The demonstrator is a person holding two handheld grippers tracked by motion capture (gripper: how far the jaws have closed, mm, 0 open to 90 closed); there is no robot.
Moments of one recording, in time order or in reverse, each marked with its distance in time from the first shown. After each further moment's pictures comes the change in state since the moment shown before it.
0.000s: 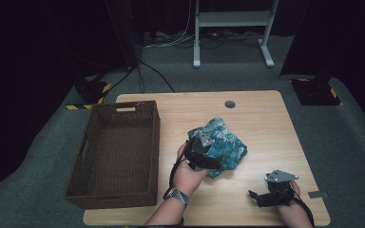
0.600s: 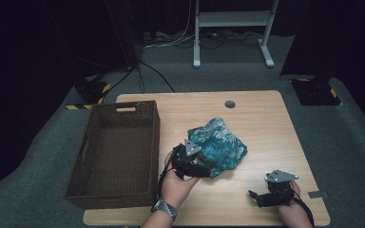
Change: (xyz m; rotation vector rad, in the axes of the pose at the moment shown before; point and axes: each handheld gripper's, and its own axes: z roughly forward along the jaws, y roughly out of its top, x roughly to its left) left arm 0.005 -0.033 -0.042 -0.062 -0.009 -0.060; right arm 0.000 0.000 0.000 0.000 0.000 0.000
